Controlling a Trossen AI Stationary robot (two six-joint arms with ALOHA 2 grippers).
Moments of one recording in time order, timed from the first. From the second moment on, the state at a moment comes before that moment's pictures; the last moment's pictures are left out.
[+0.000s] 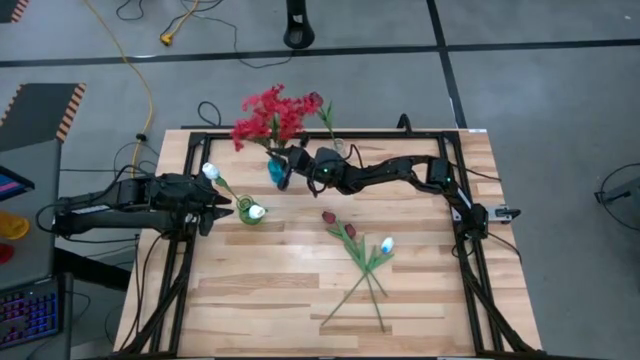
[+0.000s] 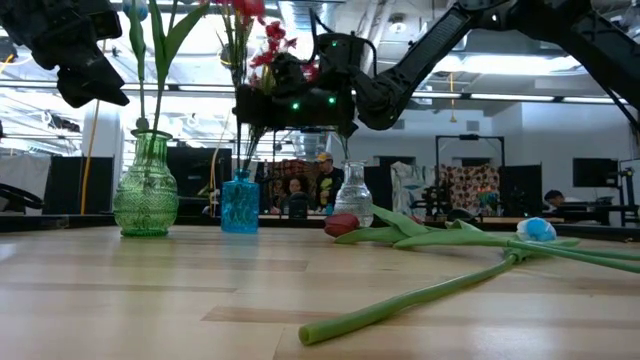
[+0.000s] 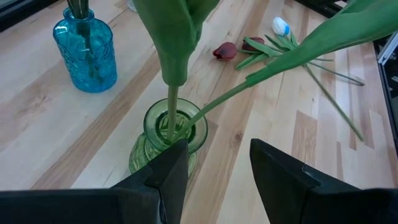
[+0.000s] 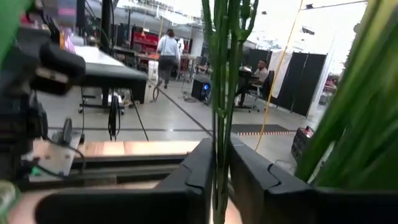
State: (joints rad) left arm 0.11 0.37 0.59 -0.85 -0.04 -0.40; right arm -0.25 2.25 1.48 0.92 0.16 -0.21
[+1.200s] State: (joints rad) left arm 0.11 0.37 0.59 -0.85 -0.04 -0.40; right arm -0.22 2.25 1.81 0.11 0.19 -0.14
